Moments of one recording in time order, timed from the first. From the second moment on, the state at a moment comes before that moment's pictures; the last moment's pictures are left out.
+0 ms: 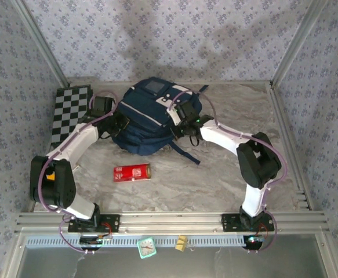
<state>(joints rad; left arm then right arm) -0.21 1.50 1.10 -0.45 0.20 -1.07 0.60 1.82 1.31 -0.35 0.01 -0.02</state>
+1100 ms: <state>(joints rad) -0.01 1.61 1.24 -0.54 0.30 -0.77 0.63 1.66 1.24 -0.49 0.01 0.31</state>
